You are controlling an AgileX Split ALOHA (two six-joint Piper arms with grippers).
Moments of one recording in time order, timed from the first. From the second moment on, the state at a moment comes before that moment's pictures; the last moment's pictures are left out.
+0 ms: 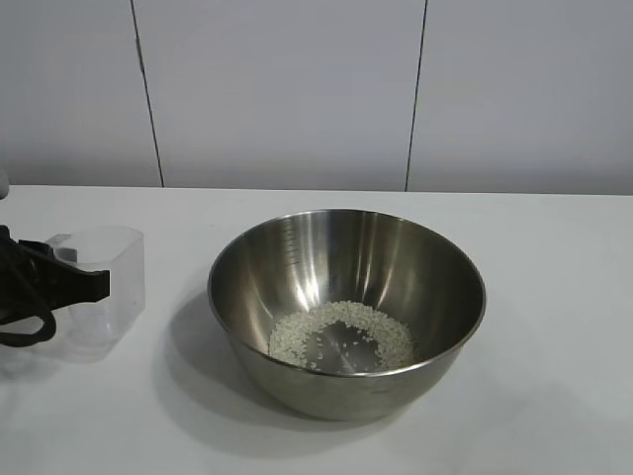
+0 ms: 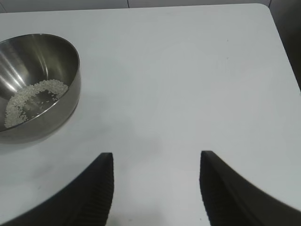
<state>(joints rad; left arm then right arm) -0.36 1.99 -0.40 -0.19 -1.14 0.03 -0.01 0.02 -0.48 0.01 1.07 -0.02</state>
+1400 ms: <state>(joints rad) -0.36 1.99 -0.40 -0.12 -1.02 0.05 -0.01 0.02 -0.48 0.01 1.07 -0.02</state>
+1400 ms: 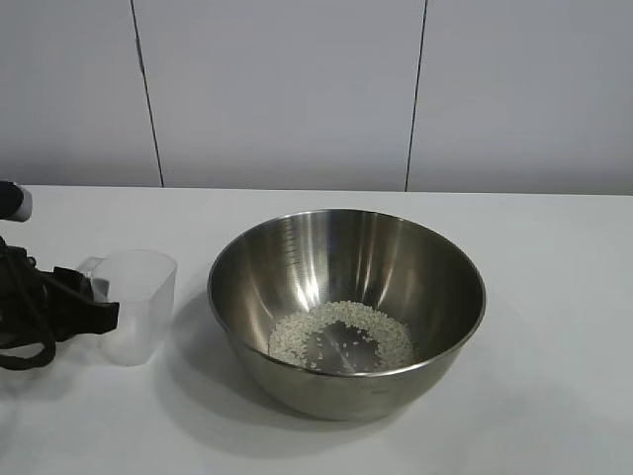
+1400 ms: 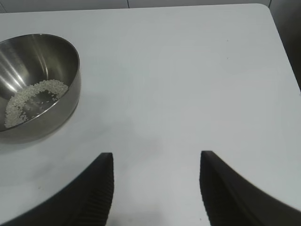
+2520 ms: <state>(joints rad) -0.36 1.63 -0.07 -0.13 -1.15 -0.05 -0.01 0.02 -0.48 0.01 1.07 -0.02</state>
